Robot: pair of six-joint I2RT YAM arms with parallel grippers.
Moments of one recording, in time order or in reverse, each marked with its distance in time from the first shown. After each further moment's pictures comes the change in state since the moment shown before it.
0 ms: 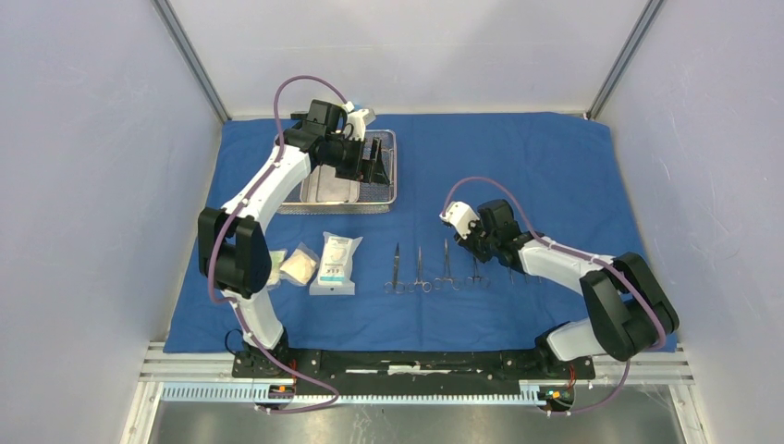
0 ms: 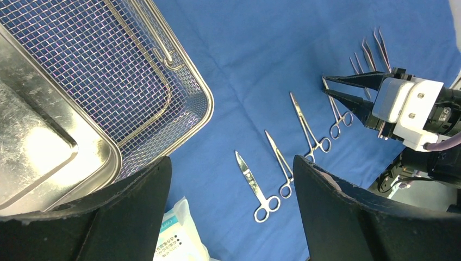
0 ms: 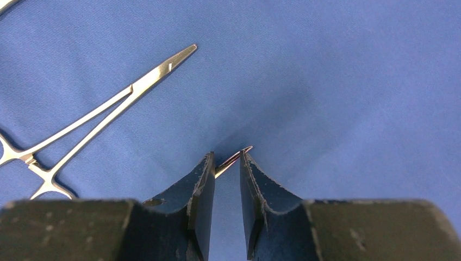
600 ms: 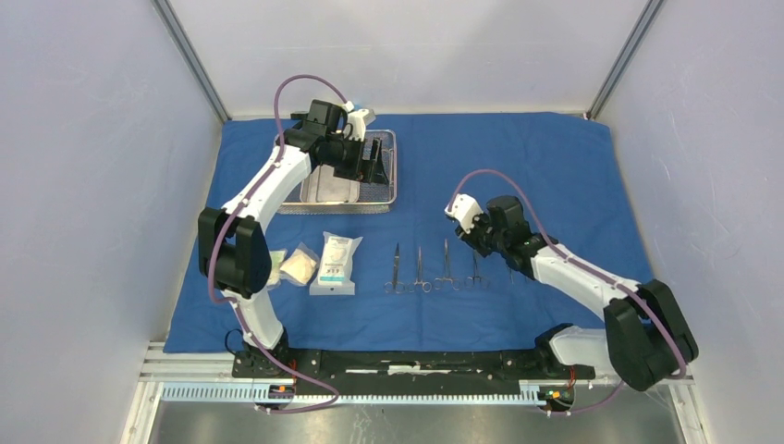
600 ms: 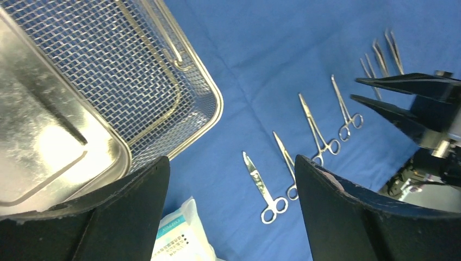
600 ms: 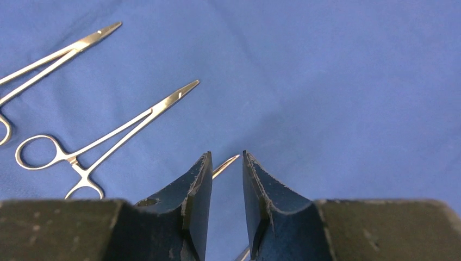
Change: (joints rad) left arm 0.000 0.000 0.000 0.001 -0.014 0.010; right arm 0.000 -0.138 0.000 -0.010 -0.061 0.000
